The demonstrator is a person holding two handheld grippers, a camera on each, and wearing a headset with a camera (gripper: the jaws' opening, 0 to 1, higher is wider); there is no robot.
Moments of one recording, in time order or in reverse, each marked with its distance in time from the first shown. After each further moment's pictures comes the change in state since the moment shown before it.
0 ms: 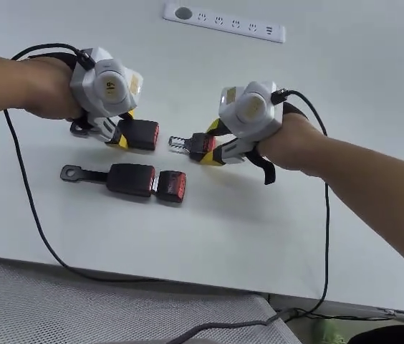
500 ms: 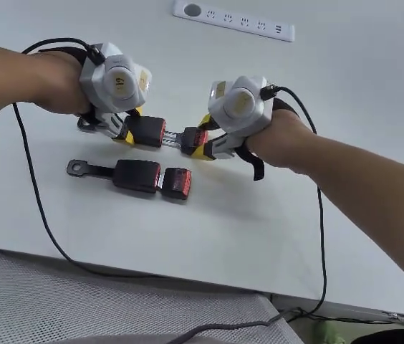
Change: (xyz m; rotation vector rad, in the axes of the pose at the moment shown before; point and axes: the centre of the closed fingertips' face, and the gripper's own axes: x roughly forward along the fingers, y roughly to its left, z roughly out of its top) left arm 0.000 -0.001 0.000 -0.003 0.000 0.001; right arm 0.008 -0.004 0.014 -0.008 -0.015 -0.012
